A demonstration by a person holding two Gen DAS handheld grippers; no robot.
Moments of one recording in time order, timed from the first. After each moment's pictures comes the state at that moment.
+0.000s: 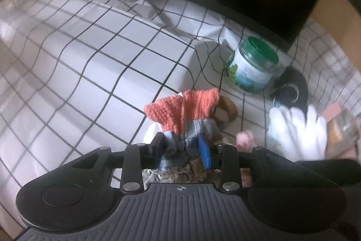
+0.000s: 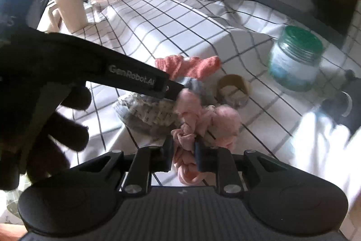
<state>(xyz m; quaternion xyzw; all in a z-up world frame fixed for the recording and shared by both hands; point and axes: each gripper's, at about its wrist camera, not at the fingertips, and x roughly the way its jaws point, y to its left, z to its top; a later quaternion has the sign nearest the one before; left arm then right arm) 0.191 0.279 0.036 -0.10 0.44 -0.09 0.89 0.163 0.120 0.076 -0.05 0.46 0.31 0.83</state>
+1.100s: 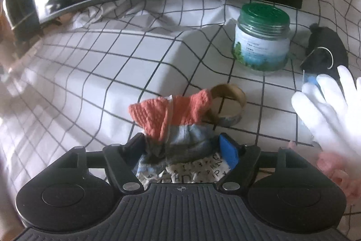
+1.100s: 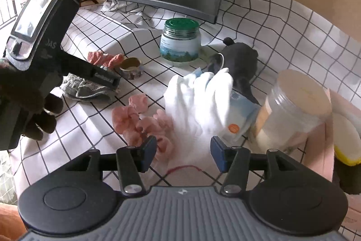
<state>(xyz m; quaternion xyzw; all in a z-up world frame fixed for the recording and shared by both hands) 0.200 0.192 0.019 0.05 0.44 0.04 0.90 0.112 -0.010 0.087 -0.05 0.42 0.18 0.89</state>
